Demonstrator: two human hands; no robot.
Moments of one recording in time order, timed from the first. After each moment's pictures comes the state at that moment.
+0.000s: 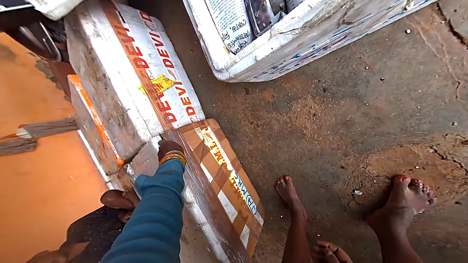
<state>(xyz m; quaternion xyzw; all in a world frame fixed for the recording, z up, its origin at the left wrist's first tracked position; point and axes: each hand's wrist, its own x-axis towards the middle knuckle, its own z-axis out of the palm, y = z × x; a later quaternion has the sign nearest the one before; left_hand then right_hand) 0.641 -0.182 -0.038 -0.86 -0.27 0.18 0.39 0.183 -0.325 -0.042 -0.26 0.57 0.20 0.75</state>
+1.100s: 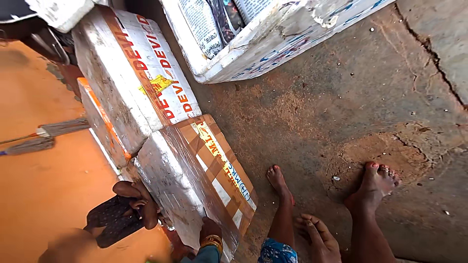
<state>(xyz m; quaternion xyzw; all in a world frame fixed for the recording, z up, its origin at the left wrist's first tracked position) 0.334 -0.128 0.017 -0.73 -0.37 0.44 0.37 0.174 -0.353 -0.038 -0.23 0.60 0.14 0.75</state>
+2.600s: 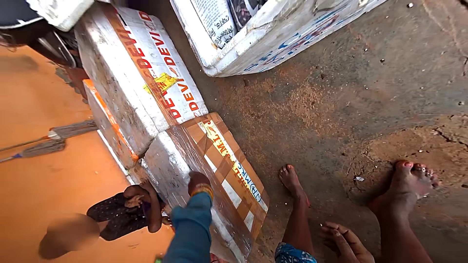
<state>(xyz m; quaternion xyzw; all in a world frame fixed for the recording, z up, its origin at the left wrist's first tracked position) 0.463 -0.129 -0.033 -0.82 -0.09 0.22 0.52 0.167 -0.343 -0.046 -0.25 0.59 0.13 0.76</state>
